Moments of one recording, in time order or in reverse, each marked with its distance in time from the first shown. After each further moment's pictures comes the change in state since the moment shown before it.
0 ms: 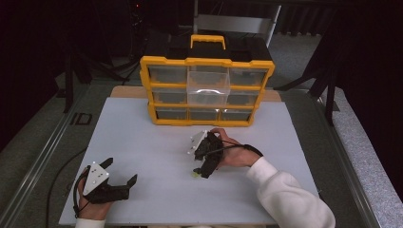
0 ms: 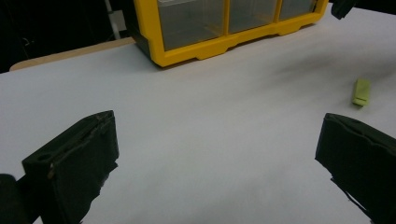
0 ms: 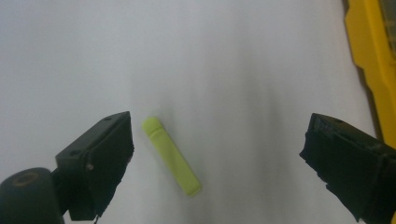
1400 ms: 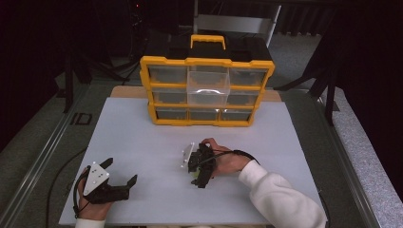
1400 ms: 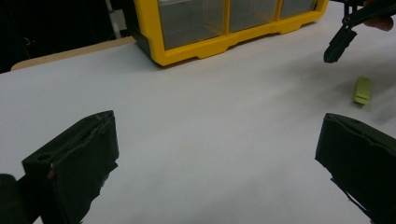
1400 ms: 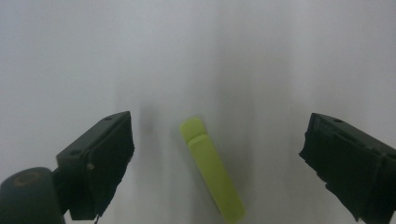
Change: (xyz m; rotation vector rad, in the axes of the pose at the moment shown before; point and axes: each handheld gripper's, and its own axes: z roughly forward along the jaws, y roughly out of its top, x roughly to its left) left arm 0.000 0.000 0.000 0.004 0.004 0.007; right arm 0.018 0.002 0.040 0.093 0.096 -0.111
